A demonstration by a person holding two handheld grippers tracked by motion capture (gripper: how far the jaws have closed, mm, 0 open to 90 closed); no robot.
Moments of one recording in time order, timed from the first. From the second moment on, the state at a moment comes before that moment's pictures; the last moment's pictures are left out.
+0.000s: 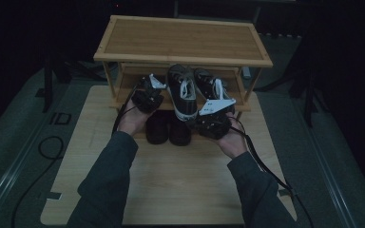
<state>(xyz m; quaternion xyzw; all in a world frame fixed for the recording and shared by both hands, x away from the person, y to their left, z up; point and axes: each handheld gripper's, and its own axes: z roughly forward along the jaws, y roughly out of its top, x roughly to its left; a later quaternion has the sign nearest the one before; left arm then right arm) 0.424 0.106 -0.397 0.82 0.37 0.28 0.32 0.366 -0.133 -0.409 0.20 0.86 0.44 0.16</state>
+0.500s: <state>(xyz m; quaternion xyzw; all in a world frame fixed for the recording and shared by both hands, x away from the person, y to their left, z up) 0.424 0.119 -0.396 0.82 0.38 0.28 0.32 0.365 -0.133 -0.405 0.19 0.86 0.44 0.17</state>
